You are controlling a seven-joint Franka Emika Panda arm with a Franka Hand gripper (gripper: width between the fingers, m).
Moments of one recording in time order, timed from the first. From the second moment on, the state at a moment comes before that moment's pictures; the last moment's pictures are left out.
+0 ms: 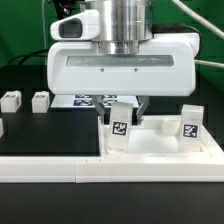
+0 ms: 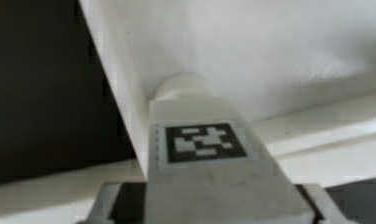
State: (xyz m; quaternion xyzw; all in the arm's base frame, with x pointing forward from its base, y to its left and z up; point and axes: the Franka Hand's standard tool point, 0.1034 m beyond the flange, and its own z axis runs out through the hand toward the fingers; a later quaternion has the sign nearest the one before) arm 0.627 0.008 0.071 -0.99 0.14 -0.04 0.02
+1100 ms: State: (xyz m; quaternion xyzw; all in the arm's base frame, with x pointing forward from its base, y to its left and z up) arm 0.622 -0.001 0.067 -0.68 0.73 -0.01 0.09
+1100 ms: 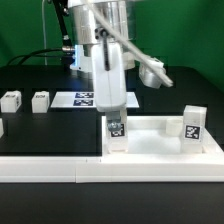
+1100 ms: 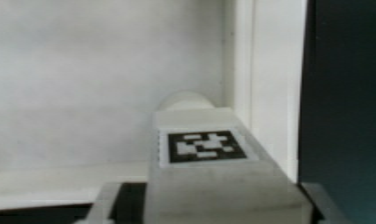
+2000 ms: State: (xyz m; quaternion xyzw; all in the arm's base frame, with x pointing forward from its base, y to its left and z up) arm 0.624 -0.001 0.073 -0.92 0.38 -0.05 0.08
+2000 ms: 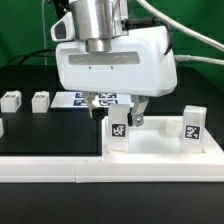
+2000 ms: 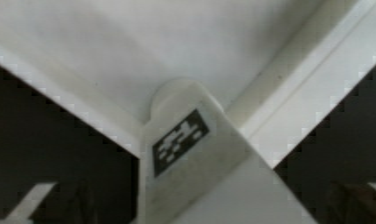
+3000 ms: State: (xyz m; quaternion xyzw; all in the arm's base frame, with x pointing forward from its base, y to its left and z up) arm 0.623 0.007 0.066 -0.93 0.37 0.01 0.05
